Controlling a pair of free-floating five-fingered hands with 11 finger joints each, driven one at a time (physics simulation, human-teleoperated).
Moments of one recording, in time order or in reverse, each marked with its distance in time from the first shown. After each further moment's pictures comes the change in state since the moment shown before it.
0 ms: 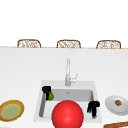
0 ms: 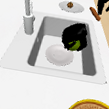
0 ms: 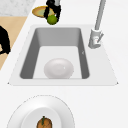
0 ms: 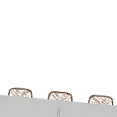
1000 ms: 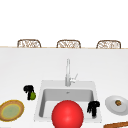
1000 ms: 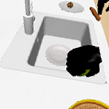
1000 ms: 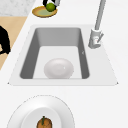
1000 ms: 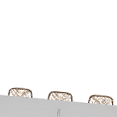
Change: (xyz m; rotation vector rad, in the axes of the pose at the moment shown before) left hand 0.033 0.022 0.160 0.011 -0.011 0.006; right hand 0.000 0.000 0.000 0.000 0.000 0.000
